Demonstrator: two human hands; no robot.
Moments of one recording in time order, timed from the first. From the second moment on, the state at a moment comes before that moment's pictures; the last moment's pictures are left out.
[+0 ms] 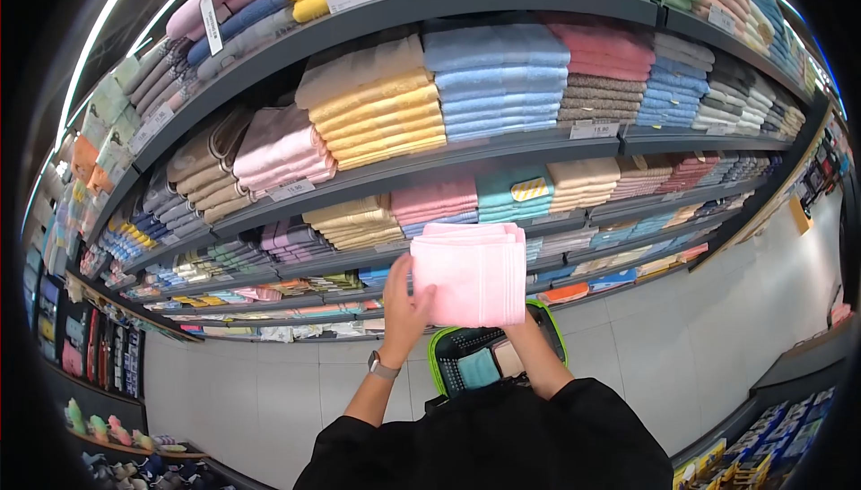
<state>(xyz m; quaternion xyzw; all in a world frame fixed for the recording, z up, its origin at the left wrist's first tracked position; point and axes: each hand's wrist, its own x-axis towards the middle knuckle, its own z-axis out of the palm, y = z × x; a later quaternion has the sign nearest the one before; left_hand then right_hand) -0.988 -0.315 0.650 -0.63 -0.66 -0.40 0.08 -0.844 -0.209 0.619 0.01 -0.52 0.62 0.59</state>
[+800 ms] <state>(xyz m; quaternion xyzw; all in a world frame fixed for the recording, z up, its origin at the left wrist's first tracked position) -0.988 -0.335 0.671 -0.48 -0.65 -0.56 -0.19 -0.788 -0.239 0.611 -0.22 -0.30 0.89 0.27</state>
